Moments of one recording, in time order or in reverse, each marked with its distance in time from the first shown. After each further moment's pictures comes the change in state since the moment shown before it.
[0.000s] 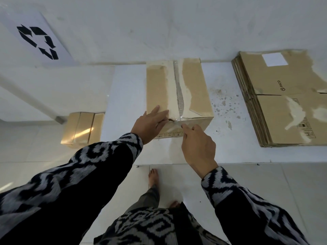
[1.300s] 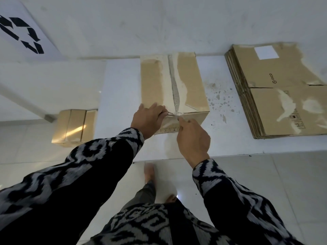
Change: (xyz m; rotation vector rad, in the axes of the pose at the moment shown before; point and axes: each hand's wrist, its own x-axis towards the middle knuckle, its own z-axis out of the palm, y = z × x) left_hand 0.001 0.032 -0.010 0.087 0.104 -0.047; right_hand 0.003 -0.010 0.001 0.017 0.019 0.084
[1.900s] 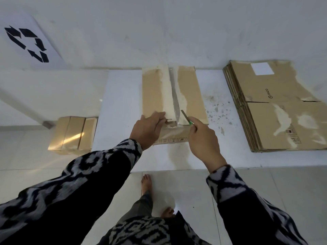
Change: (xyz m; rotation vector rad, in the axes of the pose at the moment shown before) left_hand 0.003 -0.013 0.005 -0.150 -0.042 -0.047; right_hand 0.018 0.011 -0.041 0.409 -0.079 0.087
